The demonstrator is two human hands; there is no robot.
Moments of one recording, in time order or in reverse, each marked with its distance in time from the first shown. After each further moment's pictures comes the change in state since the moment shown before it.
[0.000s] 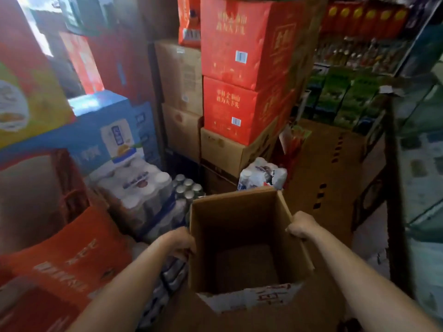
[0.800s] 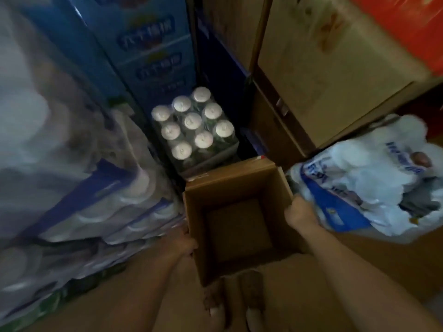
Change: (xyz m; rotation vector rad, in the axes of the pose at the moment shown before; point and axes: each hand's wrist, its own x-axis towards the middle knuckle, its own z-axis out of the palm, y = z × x) left_hand 0.399 -0.091 0.098 -0.552 0.153 -0.443; right_hand 0.453 -0.106 0.242 -0.262 -0.255 -0.226
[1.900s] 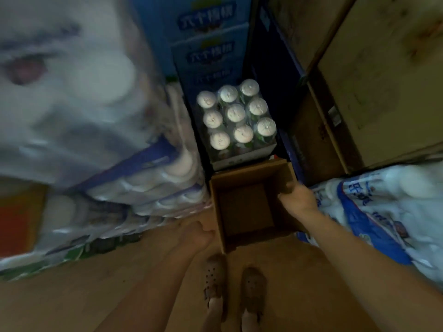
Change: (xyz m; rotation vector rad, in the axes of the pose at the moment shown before) left_hand -0.031 0.000 -0.002 0.191 0.148 -0.030; right_hand 0.001 -0.078 0.001 0.096 -0.104 -0.221
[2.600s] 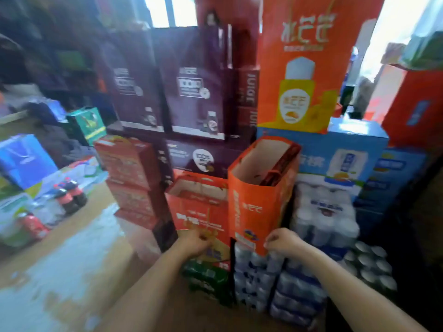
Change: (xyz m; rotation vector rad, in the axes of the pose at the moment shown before) left_hand -0.432 -0.255 -0.229 -0.228 0.609 0.017; right_hand -0.455 -0.293 0.015 -0.465 -0.284 -0.867
